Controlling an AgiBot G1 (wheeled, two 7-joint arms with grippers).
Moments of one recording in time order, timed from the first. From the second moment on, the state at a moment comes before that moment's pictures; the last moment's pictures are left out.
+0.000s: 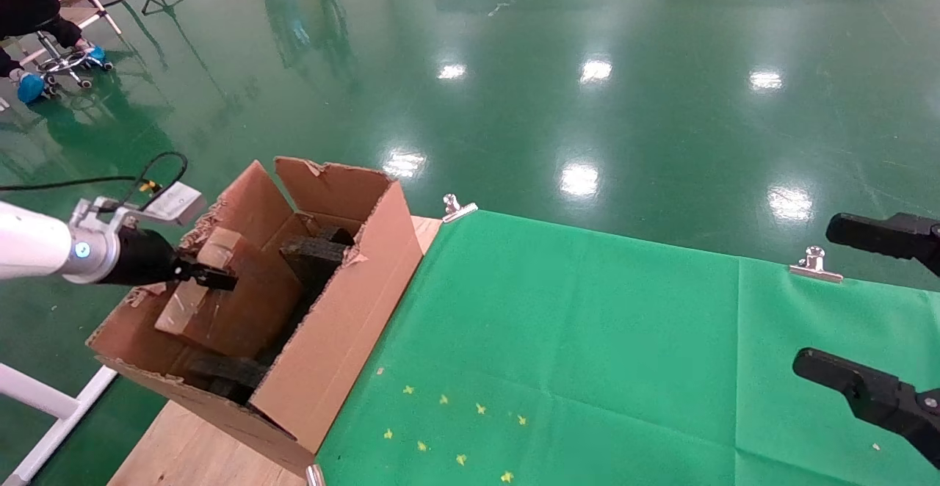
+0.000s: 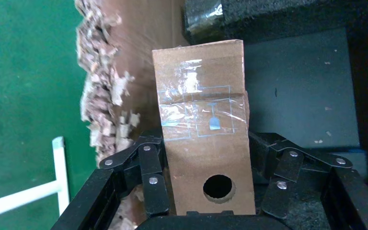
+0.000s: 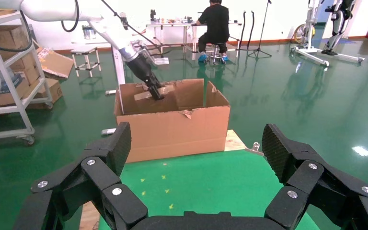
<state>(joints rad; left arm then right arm) -1.74 0.74 0.80 0.02 1.77 0.92 -0.31 1.05 -0.56 -0.34 1.20 -0.65 -1.41 0.14</state>
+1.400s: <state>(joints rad) -1.81 0.71 0.76 -0.07 1.72 1.02 -0.28 1.05 -0.56 -0.34 1.20 -0.65 -1.41 0.14</state>
